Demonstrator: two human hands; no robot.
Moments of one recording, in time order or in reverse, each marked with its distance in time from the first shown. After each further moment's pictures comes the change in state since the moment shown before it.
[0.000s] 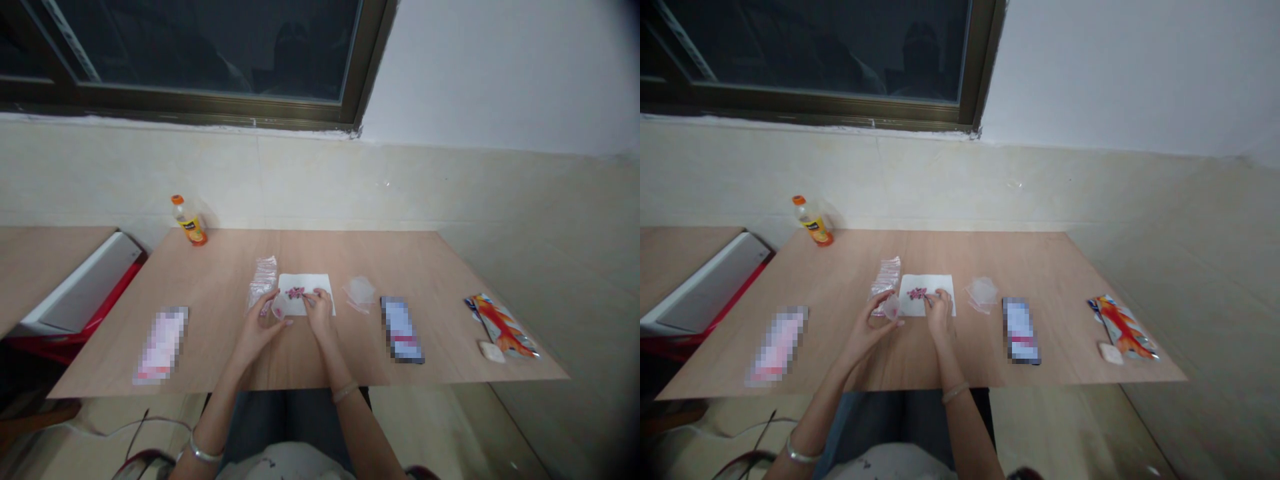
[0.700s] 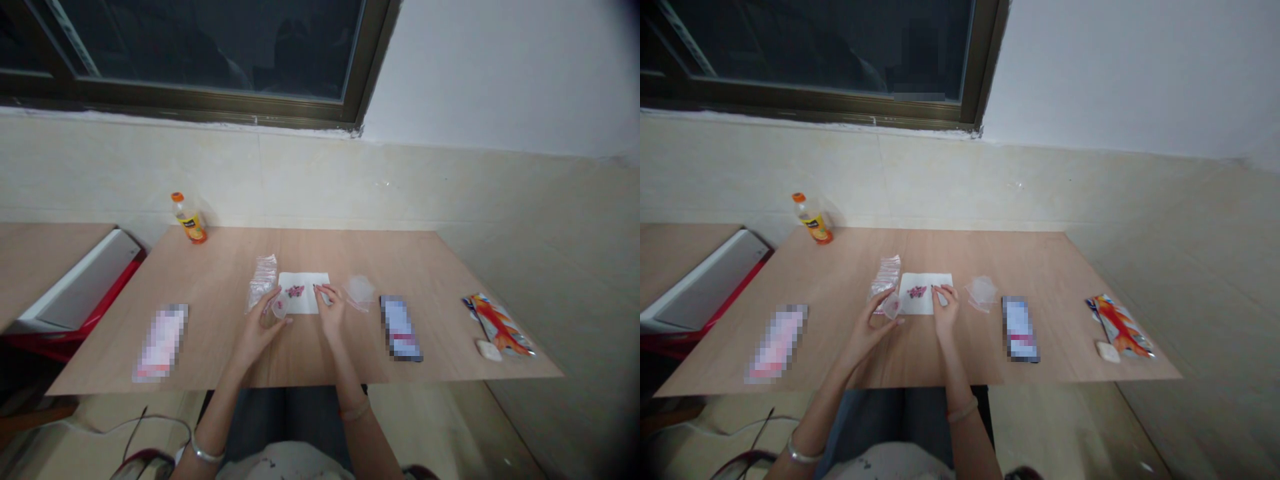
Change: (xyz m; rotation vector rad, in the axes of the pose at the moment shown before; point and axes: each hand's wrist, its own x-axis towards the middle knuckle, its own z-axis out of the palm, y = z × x) left_hand -0.004 0.003 0.002 0.001 -0.001 0.018; right_hand 0.004 -0.043 -0.049 0.366 0.281 0.056
